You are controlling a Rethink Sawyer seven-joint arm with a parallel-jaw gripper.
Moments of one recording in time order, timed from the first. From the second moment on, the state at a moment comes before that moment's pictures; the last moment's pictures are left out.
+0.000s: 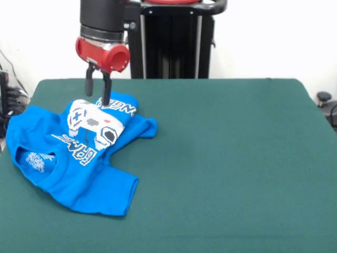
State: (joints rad) arm -0.50 -0.75 0.07 1.83 -0.45 0.24 2.51
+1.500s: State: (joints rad) arm -0.29 -0.49 0.00 1.84 -0.35 0.10 2.51
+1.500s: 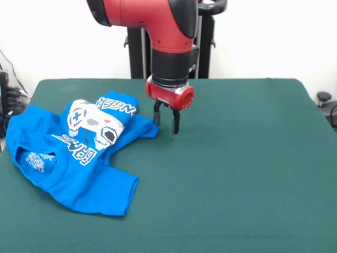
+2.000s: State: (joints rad) arm -0.25 -0.48 -0.07 1.84 -0.32 0.10 2.51
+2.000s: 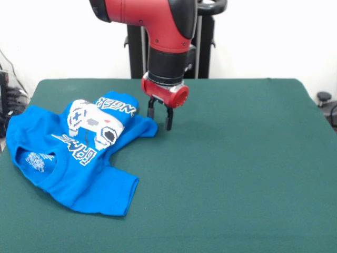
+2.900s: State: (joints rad) arm -0.26 -0.58 -0.07 1.84 -0.31 0.10 2.51
